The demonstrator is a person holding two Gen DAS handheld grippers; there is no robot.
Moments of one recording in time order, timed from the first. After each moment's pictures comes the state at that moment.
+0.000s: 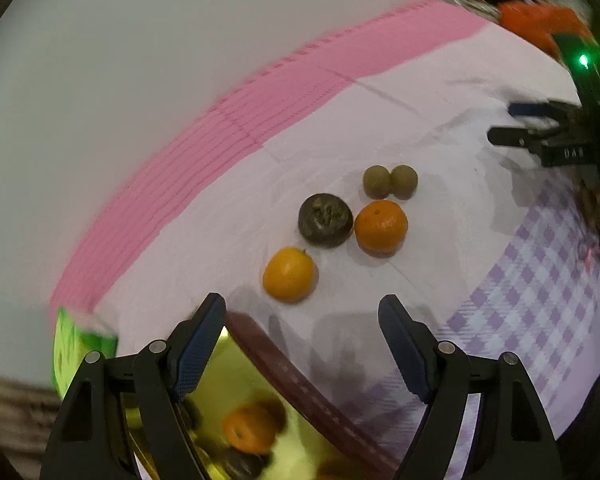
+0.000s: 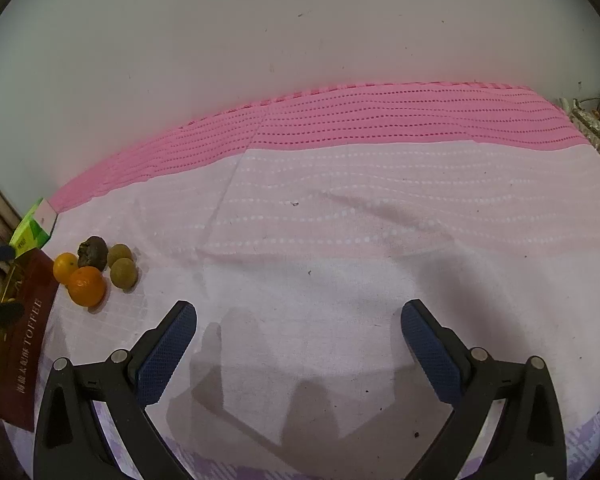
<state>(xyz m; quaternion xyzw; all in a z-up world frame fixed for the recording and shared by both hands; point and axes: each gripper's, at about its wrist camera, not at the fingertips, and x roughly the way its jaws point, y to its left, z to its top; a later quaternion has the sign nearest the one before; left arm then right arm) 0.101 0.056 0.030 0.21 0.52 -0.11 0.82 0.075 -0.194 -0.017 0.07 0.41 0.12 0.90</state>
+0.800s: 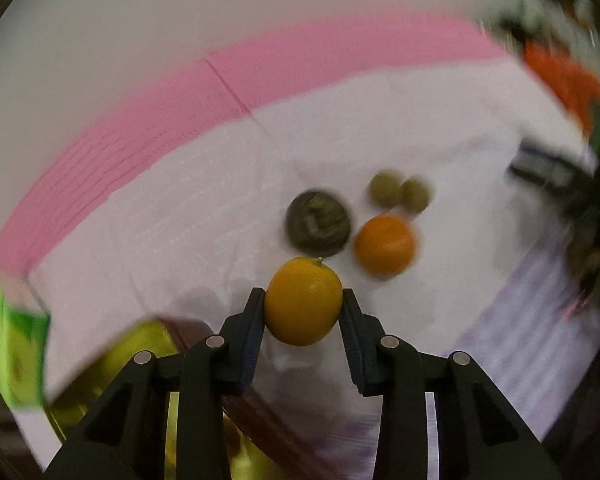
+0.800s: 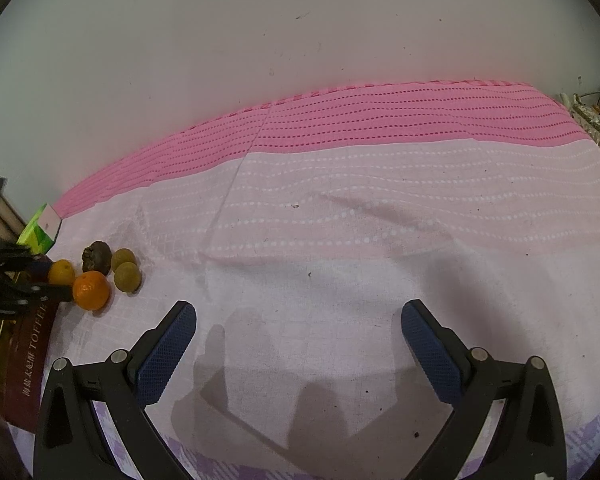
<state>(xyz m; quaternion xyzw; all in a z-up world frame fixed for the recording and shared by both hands) 0.123 0.082 0.018 0.05 0.56 -0.10 0.82 0.075 -0.197 -0.017 0.08 0.41 0.12 0.90</state>
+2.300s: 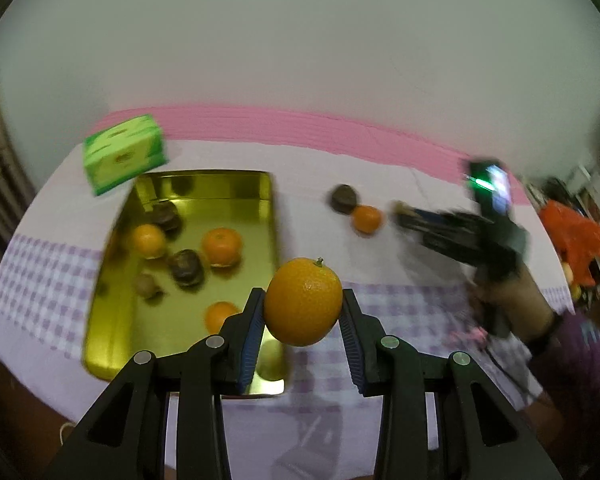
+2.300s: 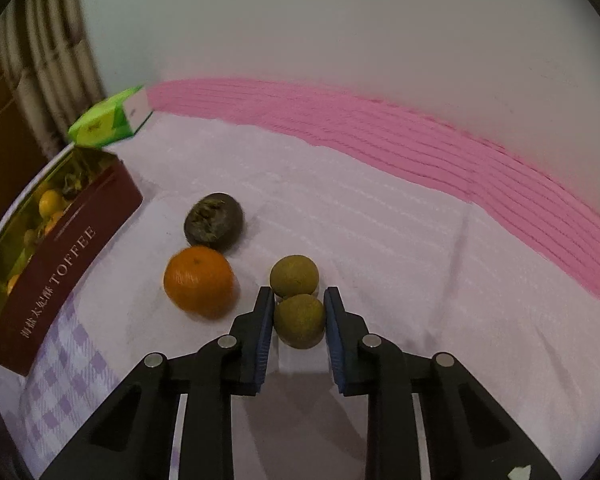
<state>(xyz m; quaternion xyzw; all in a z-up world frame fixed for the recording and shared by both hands) -0.077 0.087 0.081 -0.15 0.42 0.09 0.89 0.080 -0.073 -0.004 -0.09 0.40 0.29 0.87</state>
